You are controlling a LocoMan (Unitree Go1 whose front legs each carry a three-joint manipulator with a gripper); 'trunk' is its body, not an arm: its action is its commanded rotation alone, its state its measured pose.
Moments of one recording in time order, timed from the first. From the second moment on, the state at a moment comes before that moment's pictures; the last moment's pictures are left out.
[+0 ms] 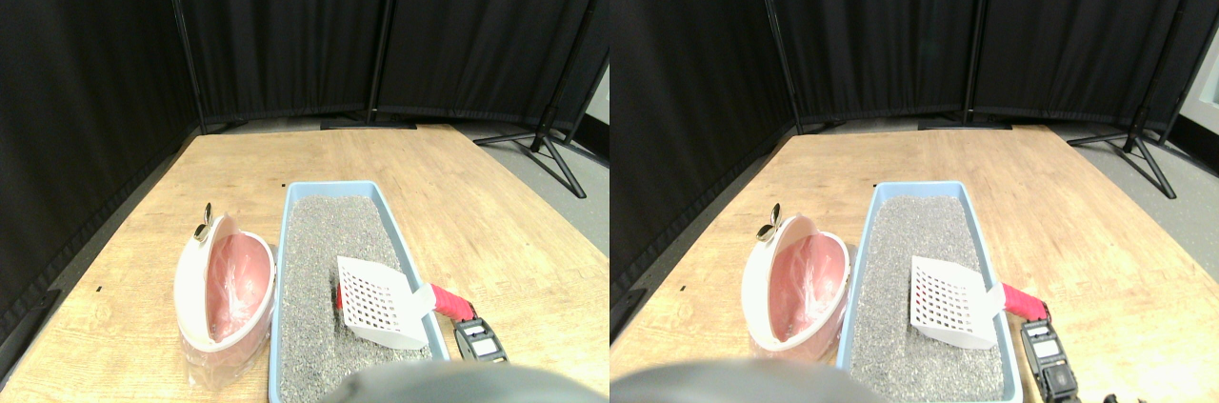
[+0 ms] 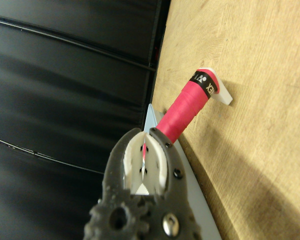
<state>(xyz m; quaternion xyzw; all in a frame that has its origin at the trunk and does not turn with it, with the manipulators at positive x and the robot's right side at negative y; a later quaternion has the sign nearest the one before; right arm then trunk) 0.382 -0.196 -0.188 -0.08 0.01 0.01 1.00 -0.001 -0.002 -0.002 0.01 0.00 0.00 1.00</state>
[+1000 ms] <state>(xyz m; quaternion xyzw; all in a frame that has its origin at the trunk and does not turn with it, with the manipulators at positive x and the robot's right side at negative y) 0.402 -0.194 -0.191 0.02 -0.01 0.03 1.00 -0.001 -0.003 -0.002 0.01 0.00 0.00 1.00</state>
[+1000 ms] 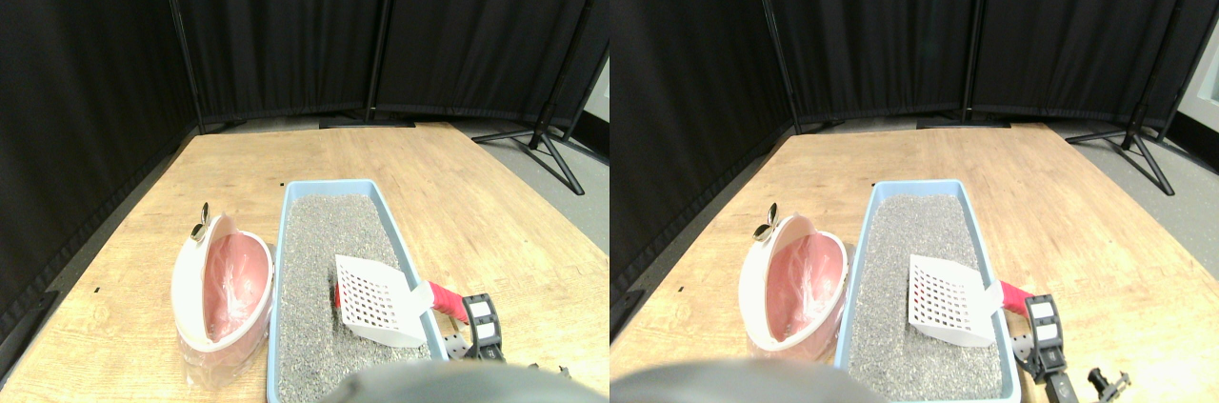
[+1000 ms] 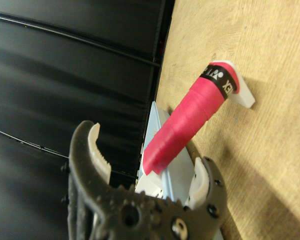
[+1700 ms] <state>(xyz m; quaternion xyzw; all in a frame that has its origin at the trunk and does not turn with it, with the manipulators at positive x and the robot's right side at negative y) 0.443 -0.197 -0.208 0.02 0.03 0.01 1.00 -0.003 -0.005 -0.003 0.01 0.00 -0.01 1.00</state>
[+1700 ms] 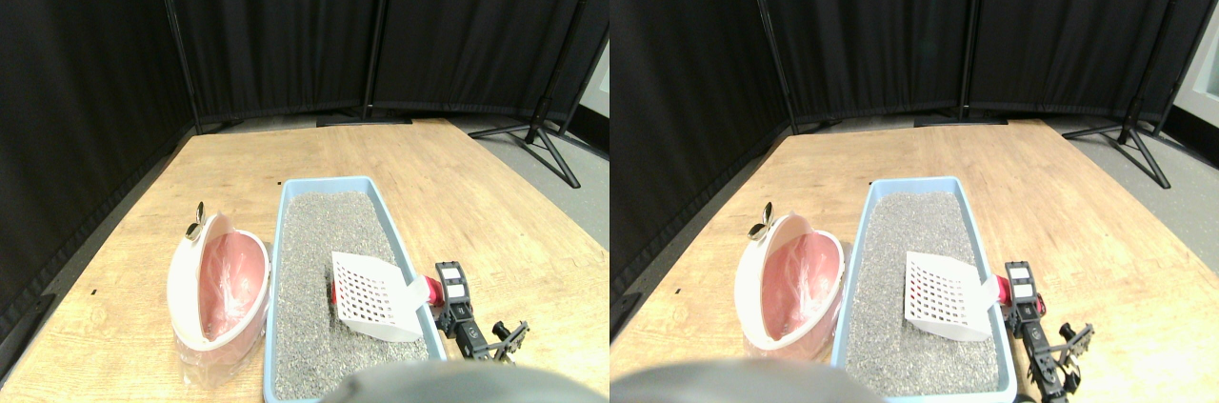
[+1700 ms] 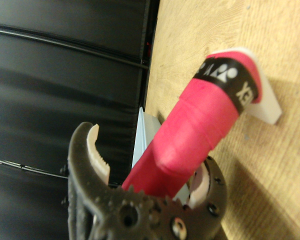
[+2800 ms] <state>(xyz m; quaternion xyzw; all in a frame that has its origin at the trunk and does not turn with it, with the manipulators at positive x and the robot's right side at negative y) 0.466 -0.204 -0.212 0.06 0.01 0.03 1.00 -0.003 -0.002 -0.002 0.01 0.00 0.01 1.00</state>
